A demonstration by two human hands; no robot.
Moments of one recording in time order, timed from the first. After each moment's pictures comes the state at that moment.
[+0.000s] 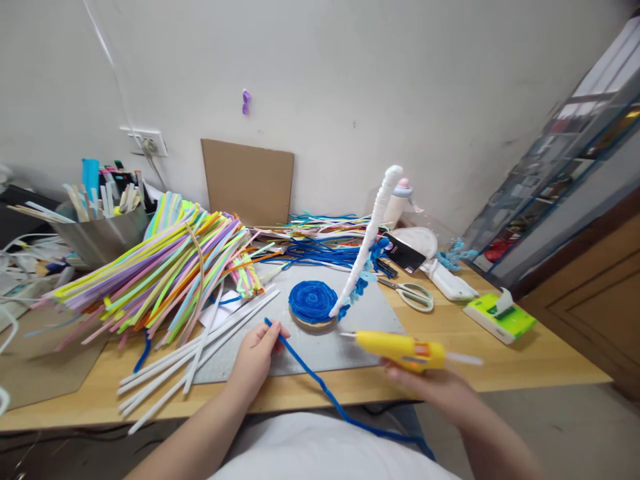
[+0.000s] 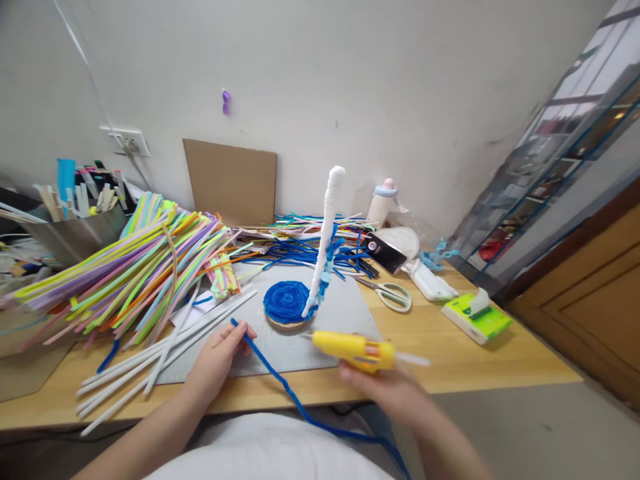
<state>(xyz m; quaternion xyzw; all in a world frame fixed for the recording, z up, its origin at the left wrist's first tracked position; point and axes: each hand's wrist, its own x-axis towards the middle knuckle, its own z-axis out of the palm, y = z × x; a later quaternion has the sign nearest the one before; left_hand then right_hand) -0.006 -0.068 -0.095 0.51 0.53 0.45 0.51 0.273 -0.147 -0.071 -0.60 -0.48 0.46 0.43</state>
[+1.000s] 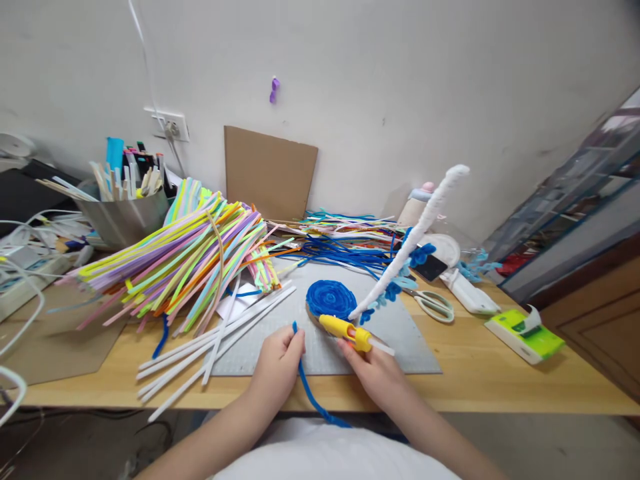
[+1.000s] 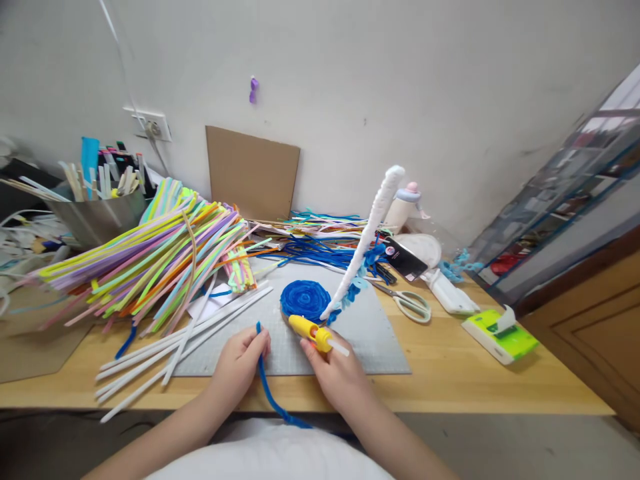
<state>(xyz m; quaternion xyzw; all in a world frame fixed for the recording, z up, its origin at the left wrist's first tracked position) -0.009 -0.079 -0.102 0.61 0.53 0.41 0.42 0.178 -0.102 -0.090 -0.61 -0.60 0.34 0.38</state>
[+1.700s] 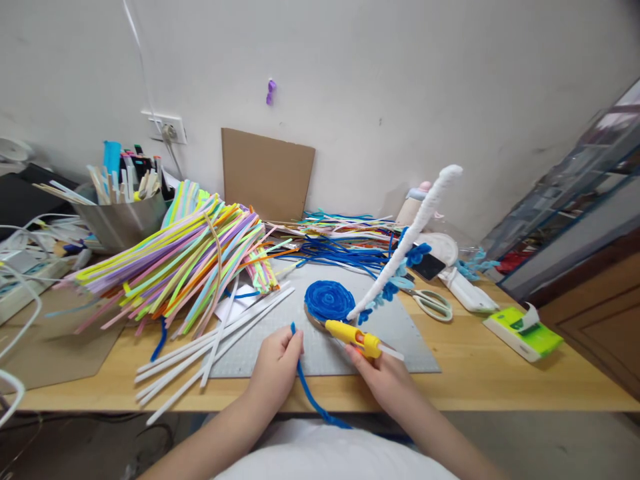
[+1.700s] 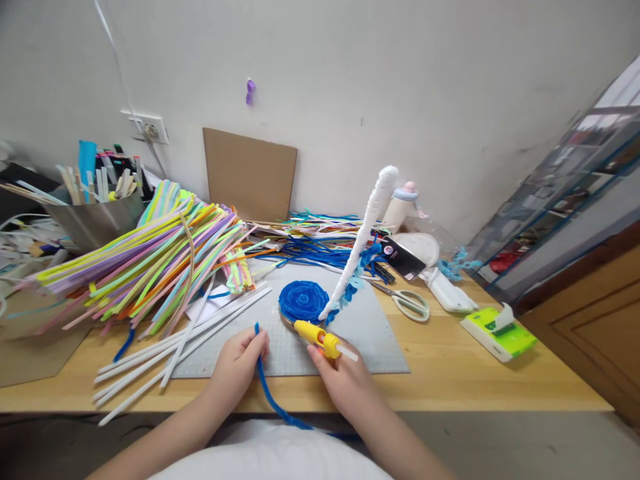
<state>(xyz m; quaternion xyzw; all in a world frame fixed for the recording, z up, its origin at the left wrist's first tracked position) -0.010 -0.078 -0.104 0.62 0.53 0.40 0.42 0.189 -0.112 -0.083 -0.63 -0.61 0.33 0.34</state>
